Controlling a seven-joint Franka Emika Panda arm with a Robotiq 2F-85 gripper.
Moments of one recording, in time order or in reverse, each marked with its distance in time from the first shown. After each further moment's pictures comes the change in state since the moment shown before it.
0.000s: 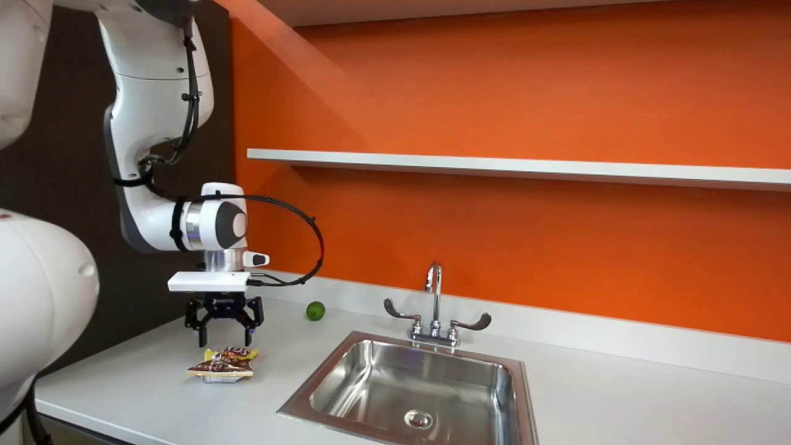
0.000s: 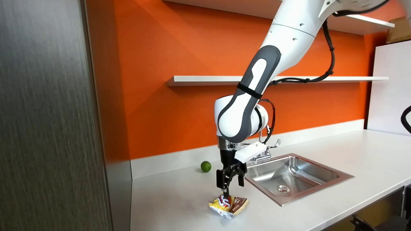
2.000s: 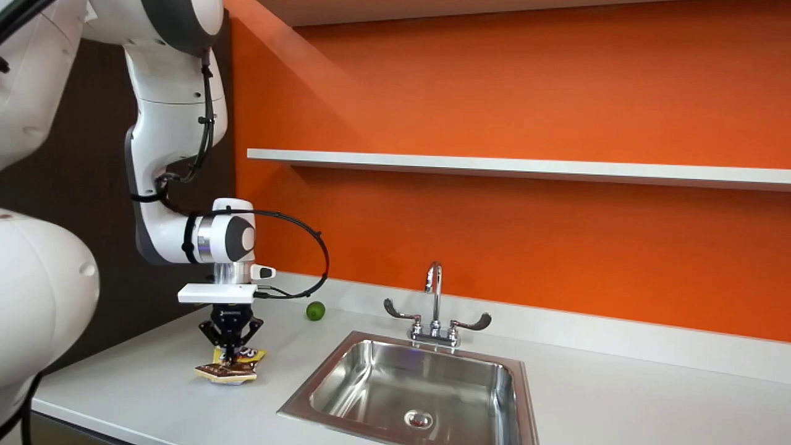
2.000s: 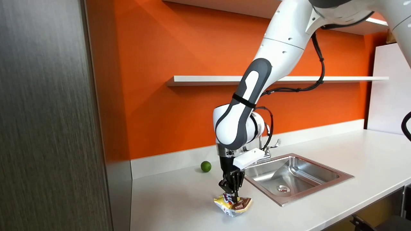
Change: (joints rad) arm 0.005 0.105 -0.025 0.069 0.000 -0.009 0.000
